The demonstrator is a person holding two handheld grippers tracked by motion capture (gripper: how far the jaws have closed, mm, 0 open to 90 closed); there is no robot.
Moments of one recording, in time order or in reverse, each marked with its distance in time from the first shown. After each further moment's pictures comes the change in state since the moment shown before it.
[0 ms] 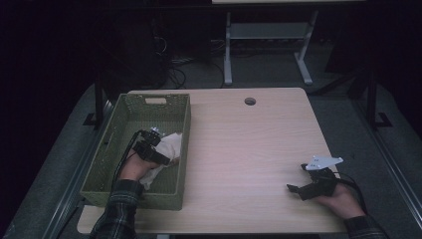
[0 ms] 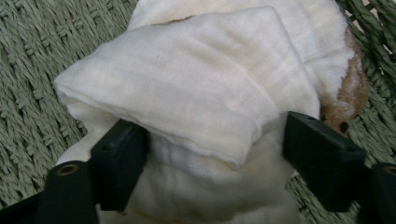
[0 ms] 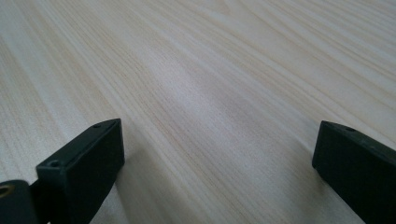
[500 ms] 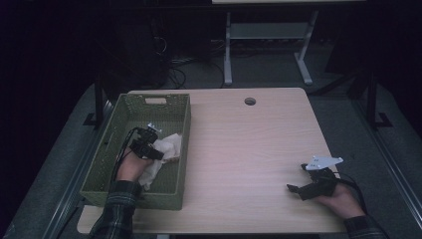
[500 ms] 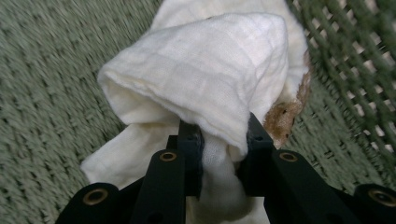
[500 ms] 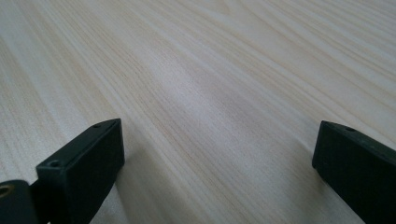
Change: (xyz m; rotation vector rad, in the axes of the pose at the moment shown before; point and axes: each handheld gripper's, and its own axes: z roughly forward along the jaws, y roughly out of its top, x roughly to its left) left arm 0.001 0.001 -0.025 -0.043 -0.040 -0.029; right arm 0.000 0.000 0.000 0.000 0.000 -0.001
